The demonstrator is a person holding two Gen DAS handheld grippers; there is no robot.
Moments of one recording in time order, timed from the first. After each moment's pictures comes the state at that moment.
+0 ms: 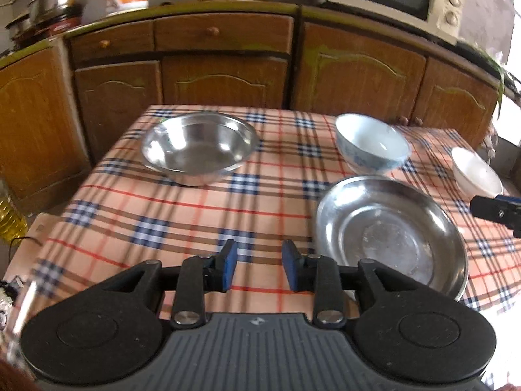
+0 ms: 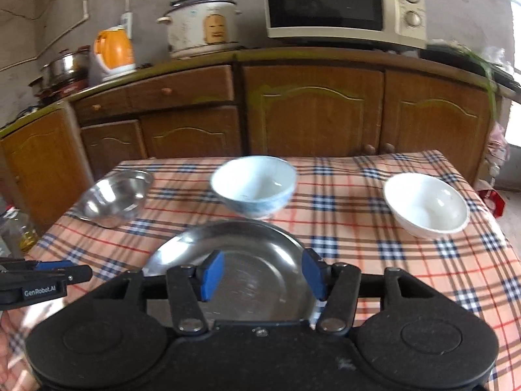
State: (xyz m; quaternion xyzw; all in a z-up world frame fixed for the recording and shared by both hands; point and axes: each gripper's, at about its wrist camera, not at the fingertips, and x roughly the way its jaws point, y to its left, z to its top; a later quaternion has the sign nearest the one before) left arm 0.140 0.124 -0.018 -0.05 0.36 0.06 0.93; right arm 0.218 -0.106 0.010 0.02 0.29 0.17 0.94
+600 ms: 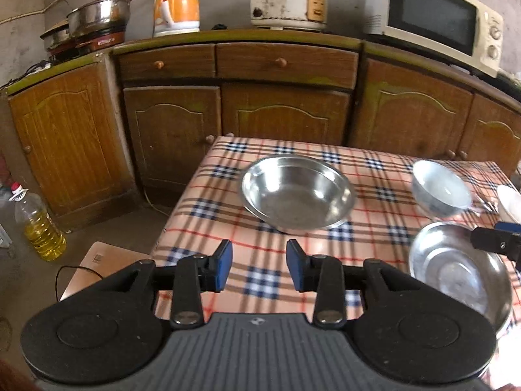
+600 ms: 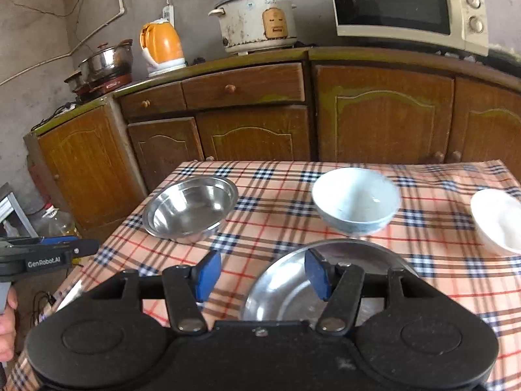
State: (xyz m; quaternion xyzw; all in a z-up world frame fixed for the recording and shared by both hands) left arm 0.149 0.214 0.013 -0.04 0.33 0.12 0.94; right arm 0.237 -0.005 0.023 0.03 0.31 0.23 0.92
